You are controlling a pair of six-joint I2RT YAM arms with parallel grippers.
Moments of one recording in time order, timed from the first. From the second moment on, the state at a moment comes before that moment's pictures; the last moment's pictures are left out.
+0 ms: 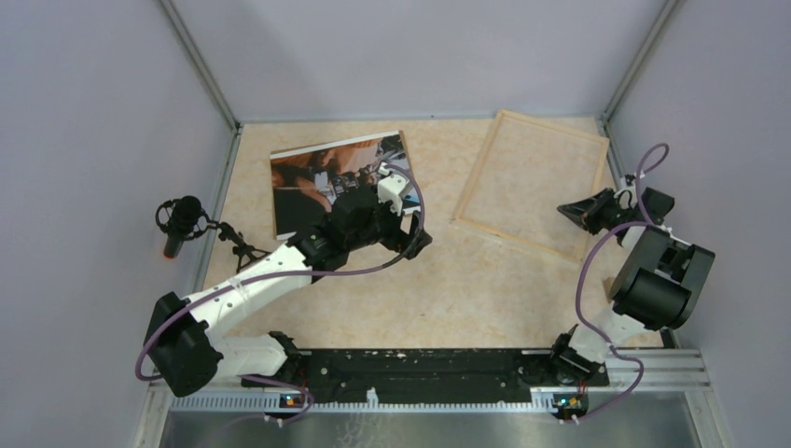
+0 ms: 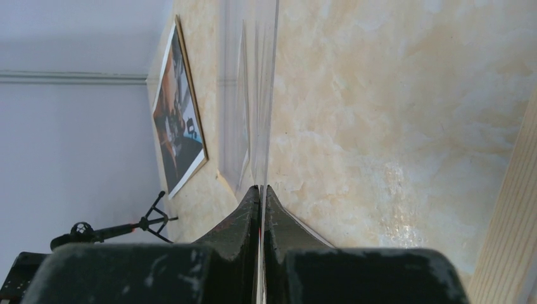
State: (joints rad) left arm -0.78 1.22 0.93 -0.12 0.13 -0.21; right arm -0.55 1.63 0.79 0.10 -0.95 0.54
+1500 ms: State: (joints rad) left arm -0.80 1.22 0.92 -0.12 0.13 -0.21; right arm -0.57 1.65 0.79 0.07 -0.96 0.49
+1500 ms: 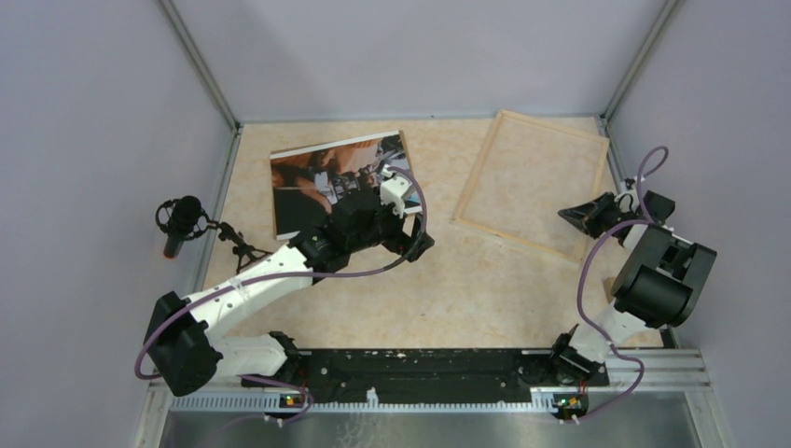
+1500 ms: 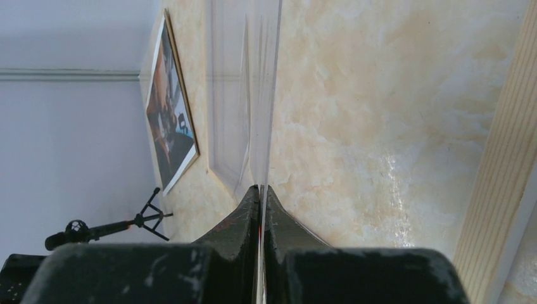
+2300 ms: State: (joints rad) left arm -0.81 1.22 0.92 -0.12 0.13 -0.21; right arm -0.58 1.65 0.79 0.06 -0.95 0.47
